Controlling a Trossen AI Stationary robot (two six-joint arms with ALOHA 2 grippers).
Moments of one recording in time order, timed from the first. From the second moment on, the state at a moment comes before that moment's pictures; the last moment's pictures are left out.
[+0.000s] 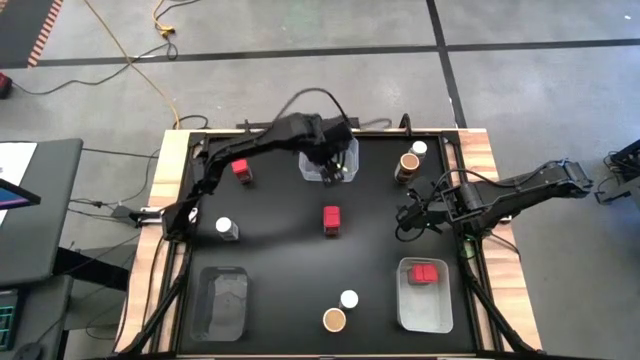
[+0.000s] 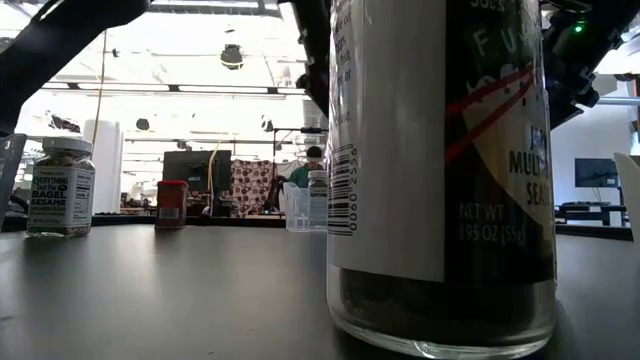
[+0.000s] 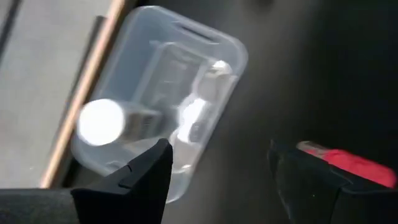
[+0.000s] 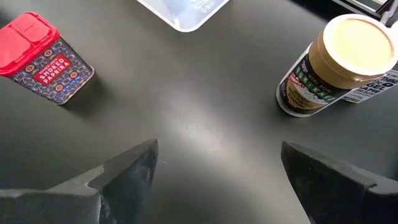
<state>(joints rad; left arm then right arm) 0.27 2.16 2.33 -1.26 -0.16 -0.06 0.20 0.99 0.76 -0.94 0.60 0.96</state>
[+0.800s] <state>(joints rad) -0.01 2.14 1.97 -0.72 -0.11 -0.15 0.20 0.99 0.76 -0.94 0.52 1.02</state>
